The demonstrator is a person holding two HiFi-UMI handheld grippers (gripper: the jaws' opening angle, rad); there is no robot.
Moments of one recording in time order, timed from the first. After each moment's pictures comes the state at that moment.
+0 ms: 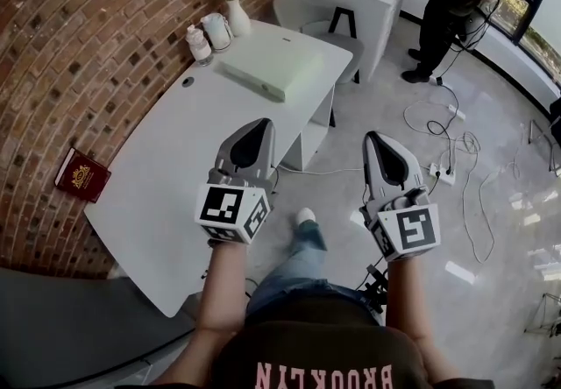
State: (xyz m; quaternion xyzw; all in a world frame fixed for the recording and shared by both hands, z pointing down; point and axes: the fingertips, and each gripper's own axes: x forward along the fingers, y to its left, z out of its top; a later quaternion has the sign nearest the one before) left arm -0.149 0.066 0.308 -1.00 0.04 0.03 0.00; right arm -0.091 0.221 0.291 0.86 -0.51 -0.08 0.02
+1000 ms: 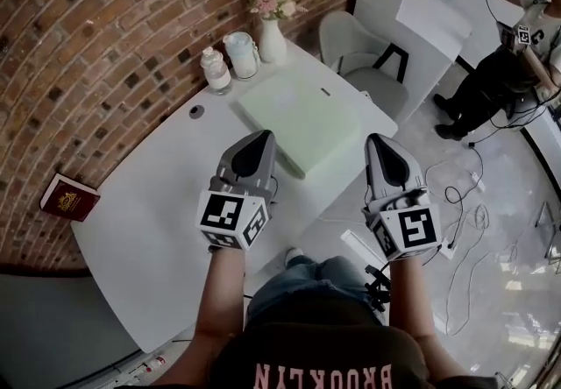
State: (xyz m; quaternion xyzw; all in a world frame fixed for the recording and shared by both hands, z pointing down) left arm 0.037 -0.150 0.341 -0.99 0.14 0.00 -0.04; right arm 0.143 -0.021 0.303 0.79 -0.61 -0.05 0.03
